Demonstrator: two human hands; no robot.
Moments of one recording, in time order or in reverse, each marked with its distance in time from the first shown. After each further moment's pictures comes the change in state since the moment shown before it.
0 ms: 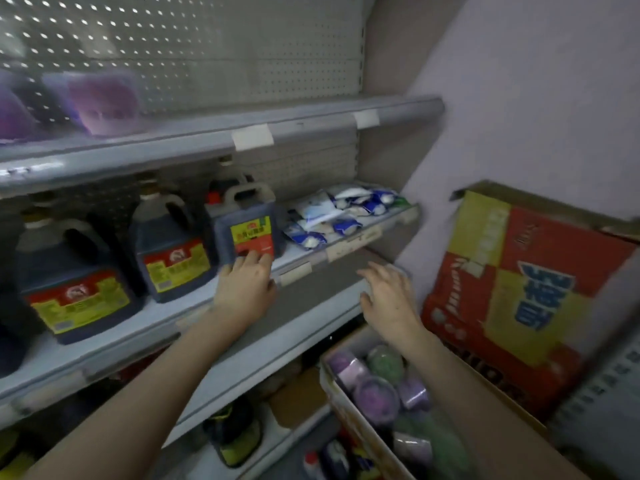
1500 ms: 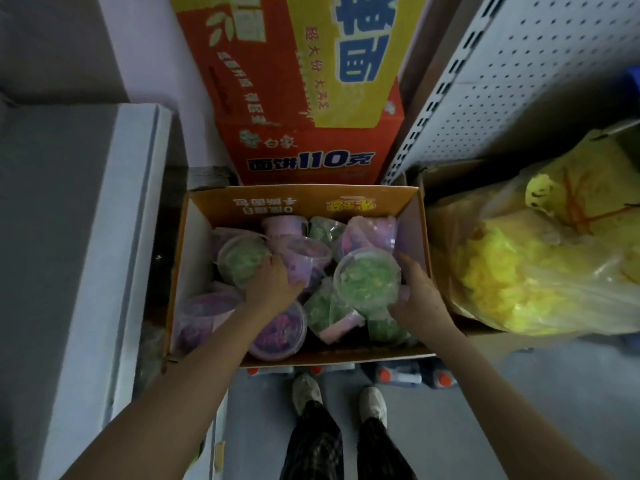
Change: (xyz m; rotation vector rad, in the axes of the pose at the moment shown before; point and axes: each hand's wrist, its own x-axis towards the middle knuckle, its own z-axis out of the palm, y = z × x) left_hand 0.058 0.262 0.421 -0.282 -0.926 0.671; right_hand -0.210 0.217 0.194 0.309 -0.076 1.413
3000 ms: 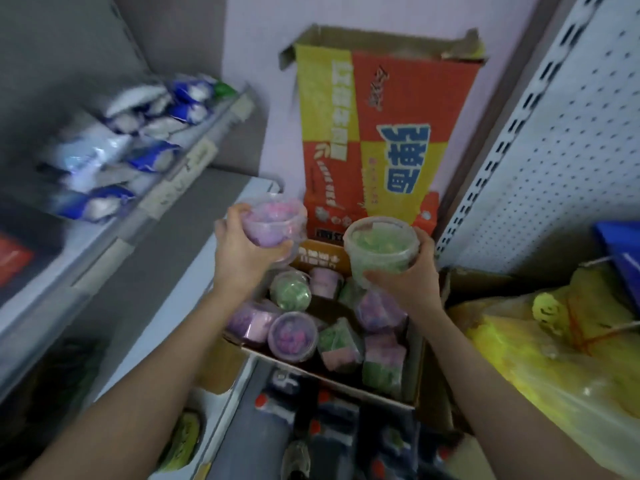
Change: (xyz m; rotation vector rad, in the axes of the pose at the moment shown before) left_hand -0.172 0.059 -0.153 -0.553 0.935 -0.007; right_hand -0.051 -0.109 -0.118 0.526 0.192 -0.408
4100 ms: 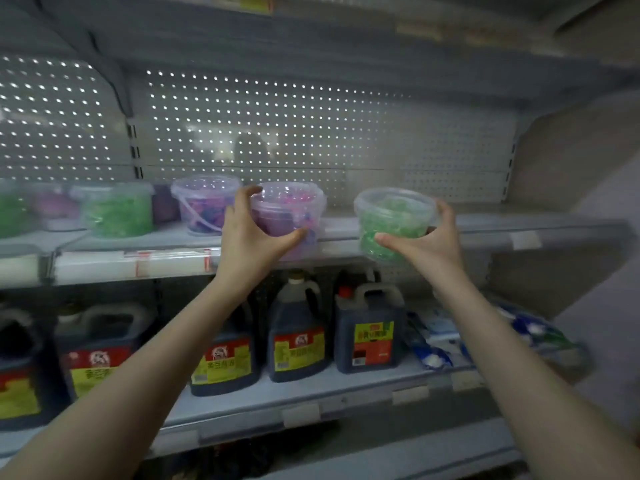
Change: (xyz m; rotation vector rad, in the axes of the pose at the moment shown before) left_hand -0.157 0.110 -0.472 0.321 1.080 0.078; right_hand -0.174 -0.450 0.166 0.400 -0.729 -0.768
